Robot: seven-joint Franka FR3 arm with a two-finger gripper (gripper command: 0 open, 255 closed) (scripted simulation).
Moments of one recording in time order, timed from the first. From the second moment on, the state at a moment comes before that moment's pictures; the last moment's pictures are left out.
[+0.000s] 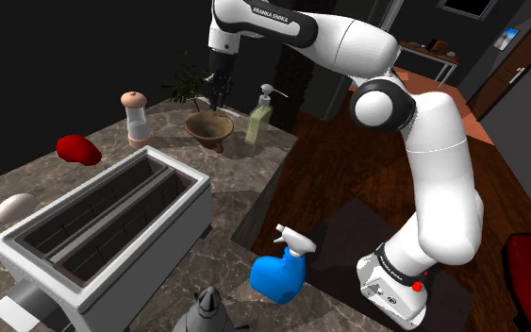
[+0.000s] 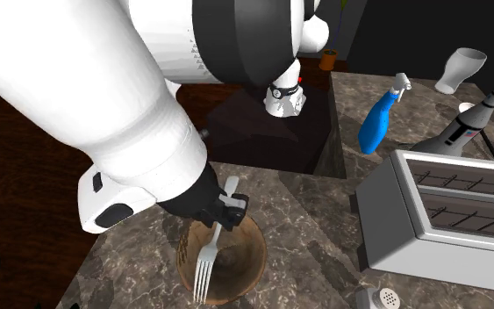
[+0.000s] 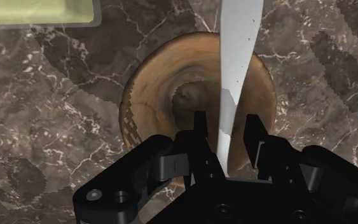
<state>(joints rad) 0.16 0.77 0.19 -0.85 0.06 1.49 -0.08</state>
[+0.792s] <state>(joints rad) 0.15 0.76 0.19 -1.00 0.06 1.63 -0.10</state>
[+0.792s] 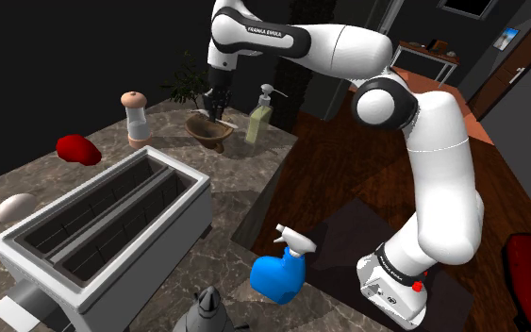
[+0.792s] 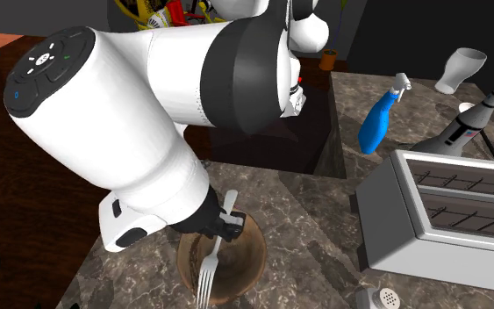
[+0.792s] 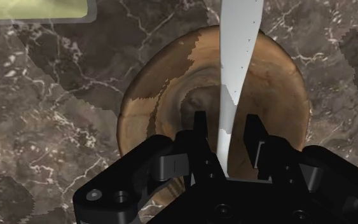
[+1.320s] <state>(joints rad) 0.15 0.75 0.19 -1.01 0.06 1.63 -0.10</state>
